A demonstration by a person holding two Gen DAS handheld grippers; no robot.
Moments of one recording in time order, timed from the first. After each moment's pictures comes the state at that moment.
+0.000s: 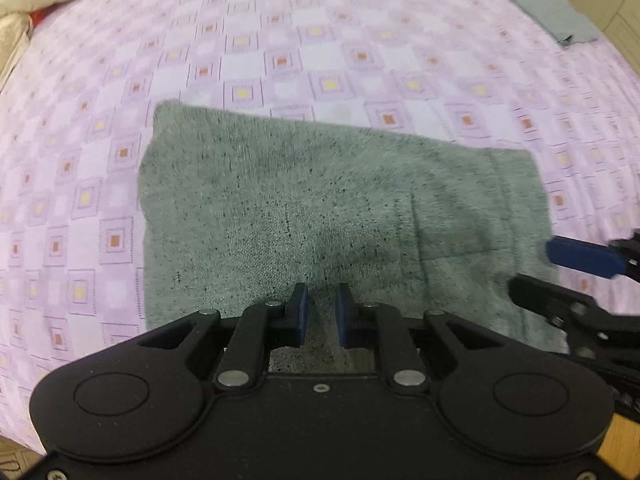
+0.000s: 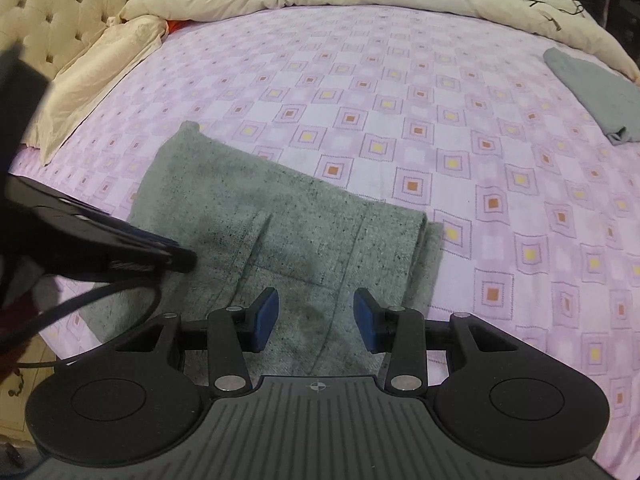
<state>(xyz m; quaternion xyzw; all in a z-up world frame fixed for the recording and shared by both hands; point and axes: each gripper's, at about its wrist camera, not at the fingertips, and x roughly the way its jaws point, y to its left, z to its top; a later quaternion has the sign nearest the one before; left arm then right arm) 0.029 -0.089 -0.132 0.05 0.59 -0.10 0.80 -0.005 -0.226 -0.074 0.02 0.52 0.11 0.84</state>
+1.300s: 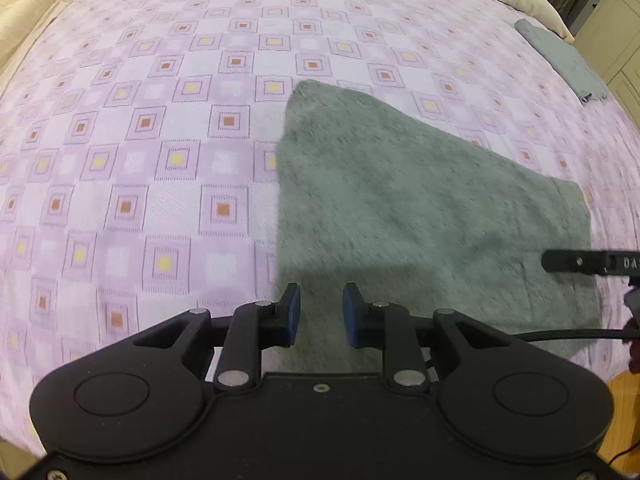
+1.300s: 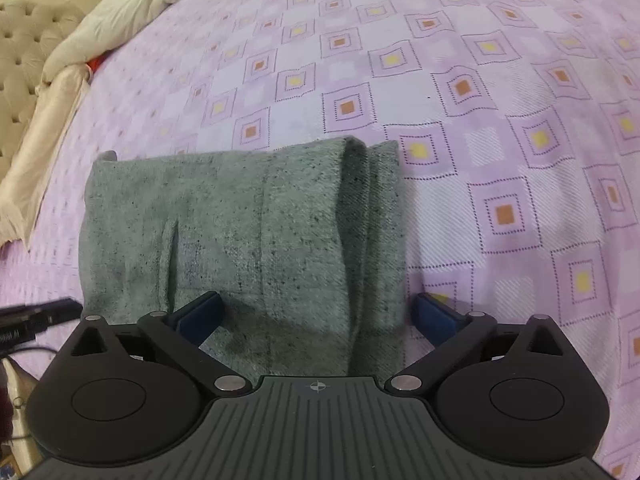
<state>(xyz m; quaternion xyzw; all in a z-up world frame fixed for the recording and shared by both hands) 0.018 0.037 -0.126 -0.02 0.56 -0.10 0.82 0.037 -0.277 -0.141 0.19 0.59 0.05 0.78</state>
